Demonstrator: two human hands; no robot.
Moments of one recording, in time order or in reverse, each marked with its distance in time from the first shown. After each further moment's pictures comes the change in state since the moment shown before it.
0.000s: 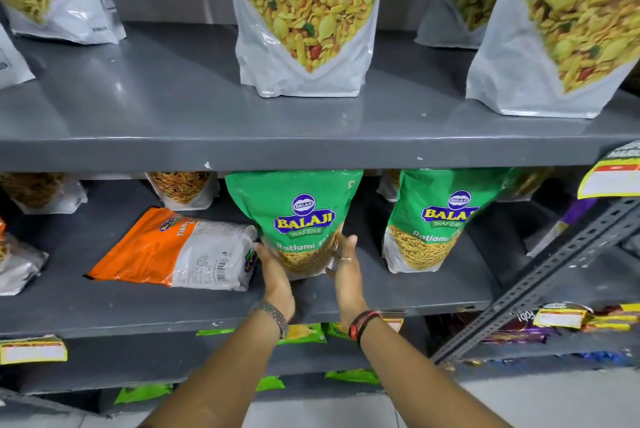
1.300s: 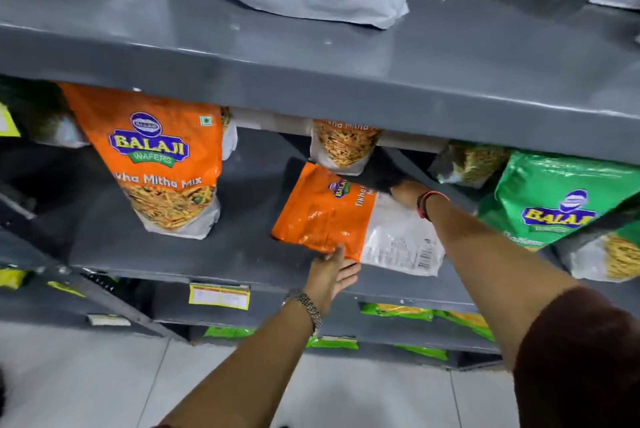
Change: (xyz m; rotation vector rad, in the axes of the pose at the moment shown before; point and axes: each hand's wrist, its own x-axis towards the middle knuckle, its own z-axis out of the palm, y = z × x) left_hand 0.074 0.151 -0.224 0.290 -0.244 -0.423; right_hand 0.099 0.018 0.246 -1.527 -0.200 0.118
